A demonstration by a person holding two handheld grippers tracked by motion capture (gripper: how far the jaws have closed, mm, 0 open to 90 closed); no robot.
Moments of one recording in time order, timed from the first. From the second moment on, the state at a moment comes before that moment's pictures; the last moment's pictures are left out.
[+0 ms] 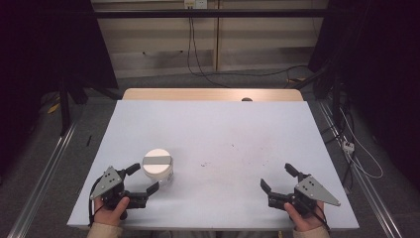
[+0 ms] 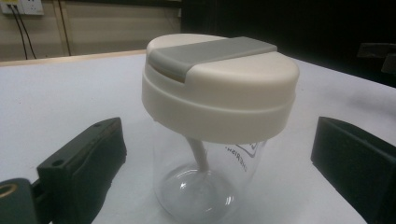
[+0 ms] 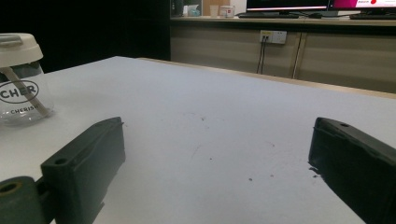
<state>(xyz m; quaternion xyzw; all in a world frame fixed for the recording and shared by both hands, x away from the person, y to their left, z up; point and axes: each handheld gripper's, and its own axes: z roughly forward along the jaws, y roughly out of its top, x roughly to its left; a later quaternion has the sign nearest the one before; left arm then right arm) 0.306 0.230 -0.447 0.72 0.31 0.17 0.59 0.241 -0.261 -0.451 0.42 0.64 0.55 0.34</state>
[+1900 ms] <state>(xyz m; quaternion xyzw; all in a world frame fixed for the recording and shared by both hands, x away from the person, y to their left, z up) 0.323 0.172 -0.453 0.73 0.41 0.23 0.50 0.243 -0.256 -0.451 0.41 0.64 0.54 0.34</state>
